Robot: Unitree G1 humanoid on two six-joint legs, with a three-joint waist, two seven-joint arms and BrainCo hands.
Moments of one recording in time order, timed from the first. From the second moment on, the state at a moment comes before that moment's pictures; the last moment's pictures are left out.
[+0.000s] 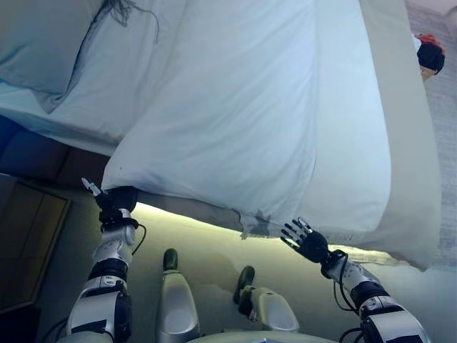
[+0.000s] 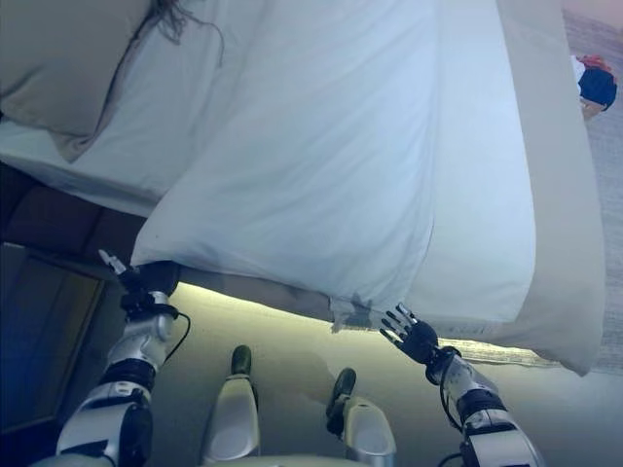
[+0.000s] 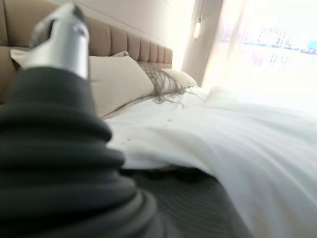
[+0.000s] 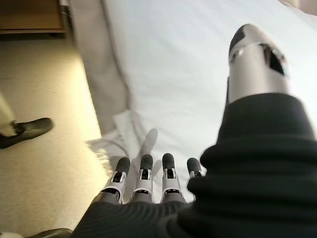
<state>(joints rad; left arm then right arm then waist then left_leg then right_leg) -0.37 0.36 0.26 0.90 -1.84 0.10 -0.48 -0.29 -0.37 0.02 1.03 0.95 0.26 0.43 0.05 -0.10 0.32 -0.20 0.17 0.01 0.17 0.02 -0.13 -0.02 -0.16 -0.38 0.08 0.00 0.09</state>
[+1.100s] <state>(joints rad) -0.43 0.51 0.29 0.90 -1.82 0.31 -0.43 -0.35 -0.45 0.04 1.06 0.90 0.19 0.47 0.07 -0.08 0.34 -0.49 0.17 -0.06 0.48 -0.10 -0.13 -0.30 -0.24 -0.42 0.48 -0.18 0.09</state>
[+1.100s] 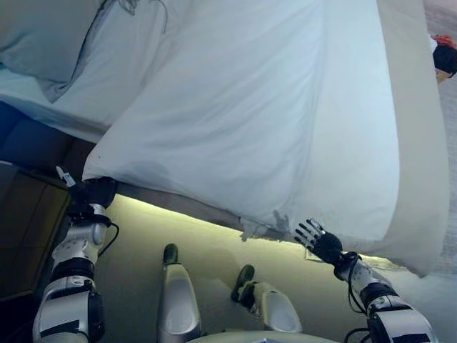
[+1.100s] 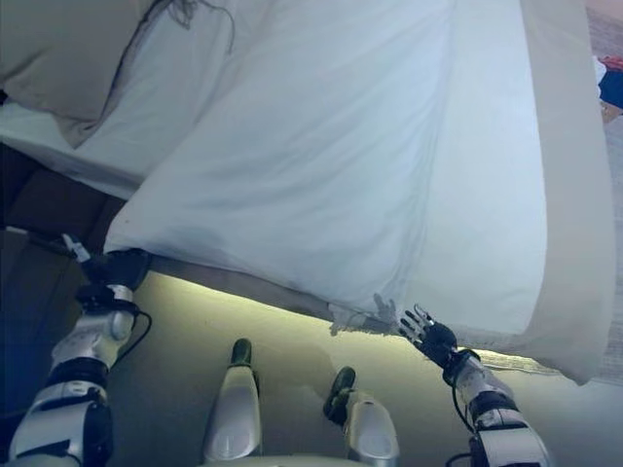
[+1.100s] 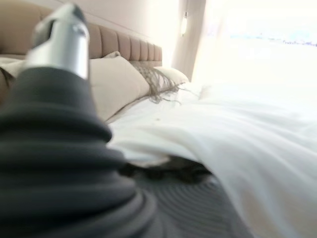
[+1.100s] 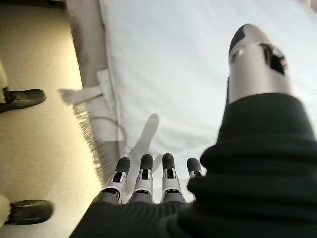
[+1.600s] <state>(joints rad) -0.57 0.49 0.29 0.93 -1.84 0.27 -0.45 -0.58 -0.65 0.06 1.05 0.89 0.22 0.50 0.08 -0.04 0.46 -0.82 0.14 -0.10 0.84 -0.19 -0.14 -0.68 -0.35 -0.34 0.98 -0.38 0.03</state>
